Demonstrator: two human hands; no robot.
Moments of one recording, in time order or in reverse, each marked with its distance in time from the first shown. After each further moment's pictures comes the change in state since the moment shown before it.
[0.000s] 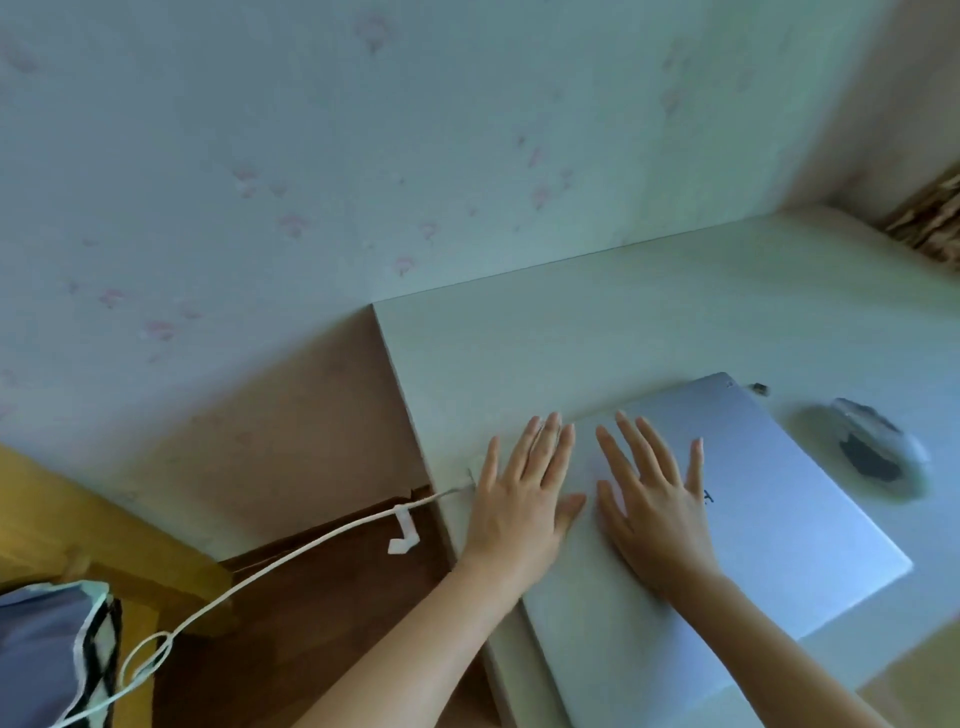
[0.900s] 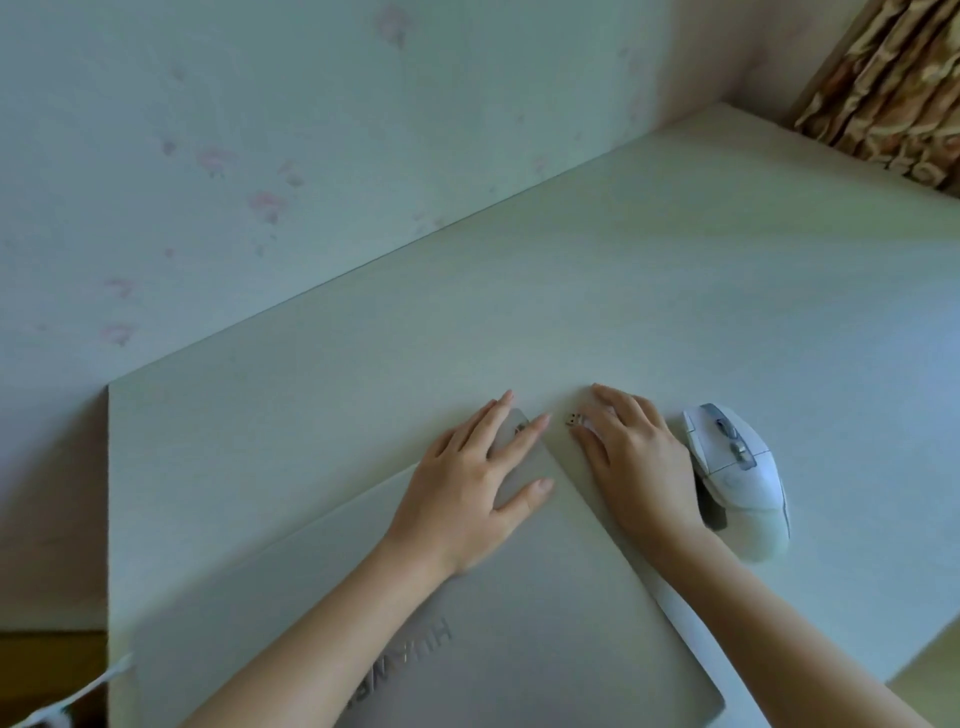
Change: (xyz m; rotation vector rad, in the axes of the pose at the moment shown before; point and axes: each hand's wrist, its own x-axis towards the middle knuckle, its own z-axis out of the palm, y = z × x) left_hand 0.183 0.135 0.072 -0.131 -0.178 0.143; right_hand 0.079 0.248 0.013 0.265 0.181 0.180
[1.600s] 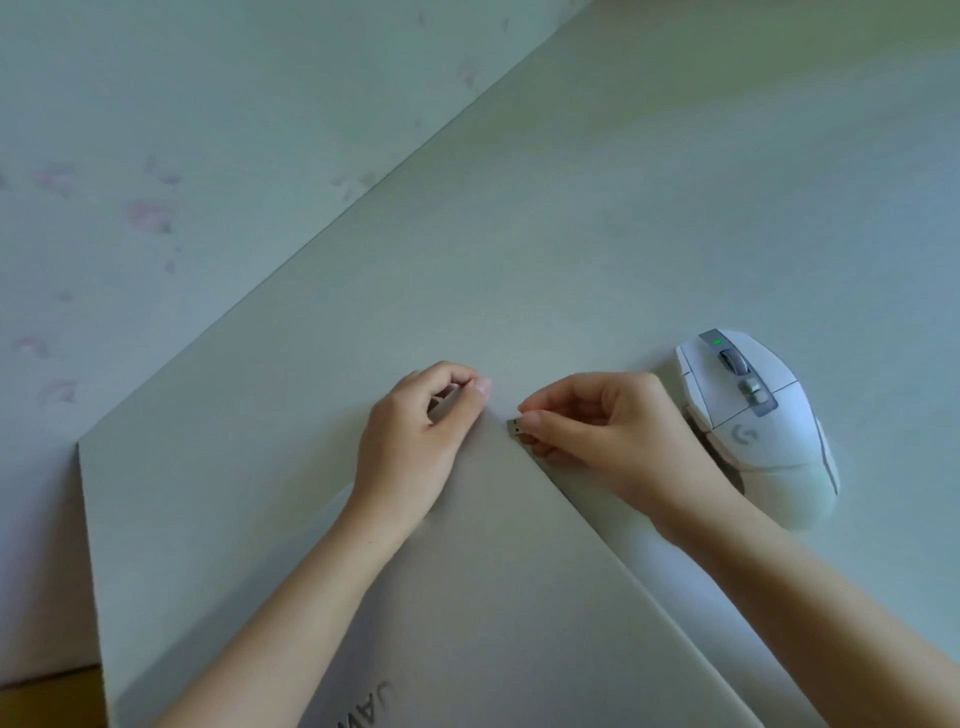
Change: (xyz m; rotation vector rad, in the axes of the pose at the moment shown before) left_hand 0.045 0.003 -0.008 -0.504 0.049 -0.440; right_hand 0.002 -0.003 -0.022 1.206 -0.350 0.575
